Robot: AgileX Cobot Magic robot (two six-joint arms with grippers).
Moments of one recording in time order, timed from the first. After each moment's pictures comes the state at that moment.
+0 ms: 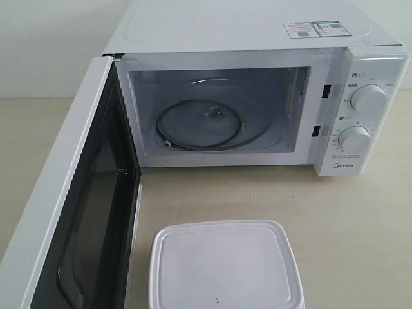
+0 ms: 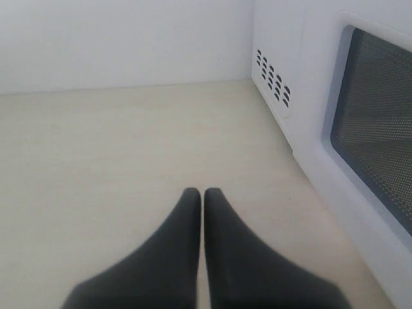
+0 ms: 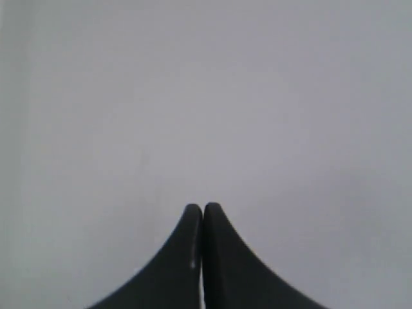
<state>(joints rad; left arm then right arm) 0.05 0.00 0.00 0.02 0.31 0.01 -0.07 0.00 0.00 -0.08 -0.85 0.44</state>
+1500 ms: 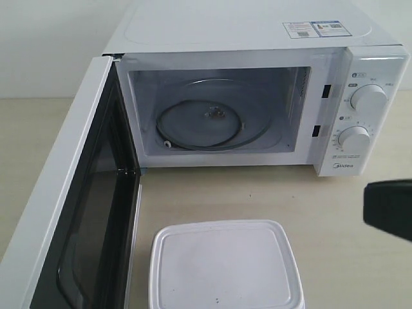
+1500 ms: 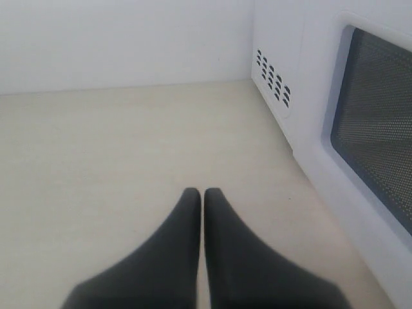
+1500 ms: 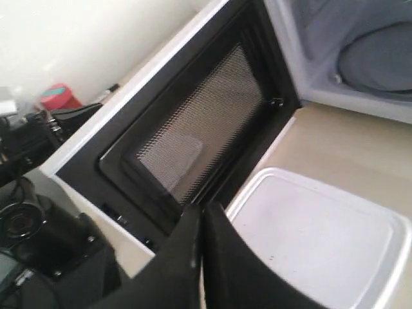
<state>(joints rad) 0.05 0.00 0.00 0.02 0.31 0.01 -0.05 0.51 -0.55 1.11 1.06 -0.73</state>
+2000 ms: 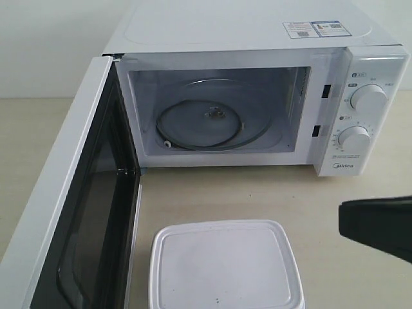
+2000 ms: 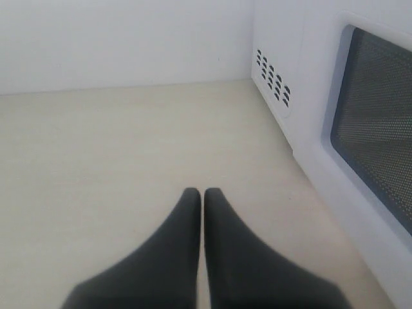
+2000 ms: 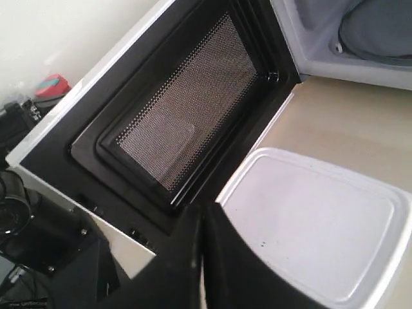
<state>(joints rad) 0.05 0.00 0.00 0.02 0.31 0.01 -0.05 0.60 -0.46 1.18 1.01 -0.86</state>
